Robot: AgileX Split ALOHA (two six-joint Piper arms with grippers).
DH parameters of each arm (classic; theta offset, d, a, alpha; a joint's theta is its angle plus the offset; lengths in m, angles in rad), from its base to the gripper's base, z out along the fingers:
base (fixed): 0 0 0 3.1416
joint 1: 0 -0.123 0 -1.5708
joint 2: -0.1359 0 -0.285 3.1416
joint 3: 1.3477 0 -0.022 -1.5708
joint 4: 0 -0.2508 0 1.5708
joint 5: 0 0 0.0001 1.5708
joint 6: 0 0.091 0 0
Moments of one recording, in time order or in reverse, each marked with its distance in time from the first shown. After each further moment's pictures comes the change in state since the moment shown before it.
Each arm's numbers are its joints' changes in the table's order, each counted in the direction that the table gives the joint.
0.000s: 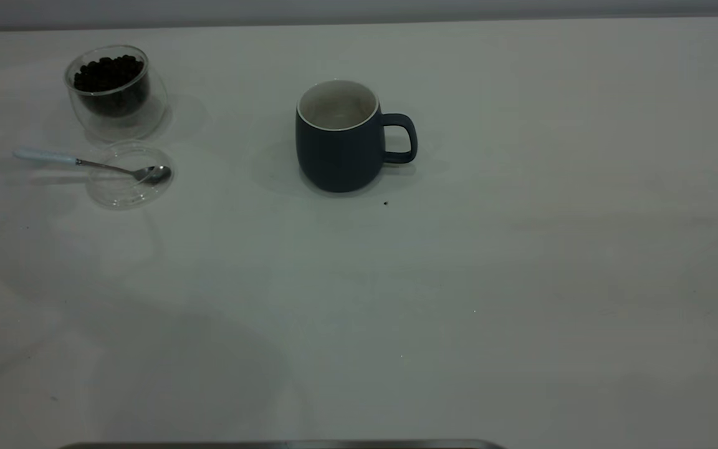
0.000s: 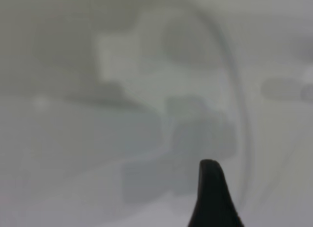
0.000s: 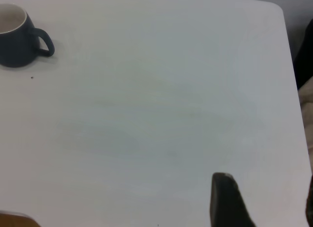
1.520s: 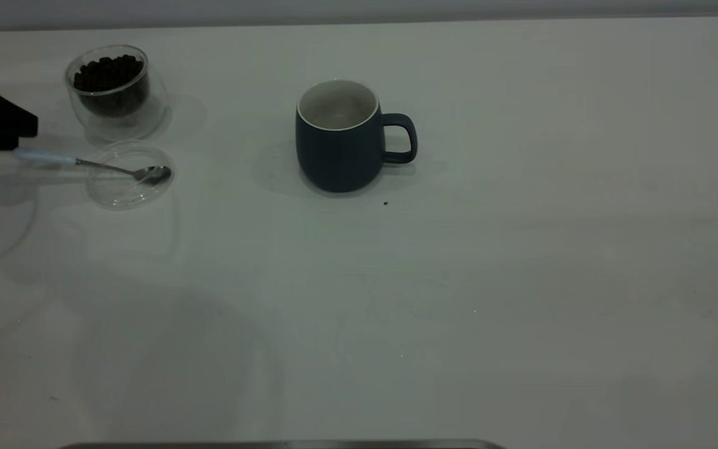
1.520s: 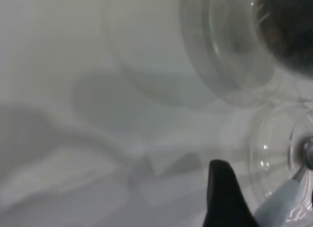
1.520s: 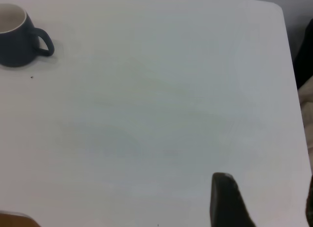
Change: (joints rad) left arm 0.051 -0.165 -0.070 0.496 0.184 0.609; right arm 0.000 0.000 0.000 0.000 0.000 0.001
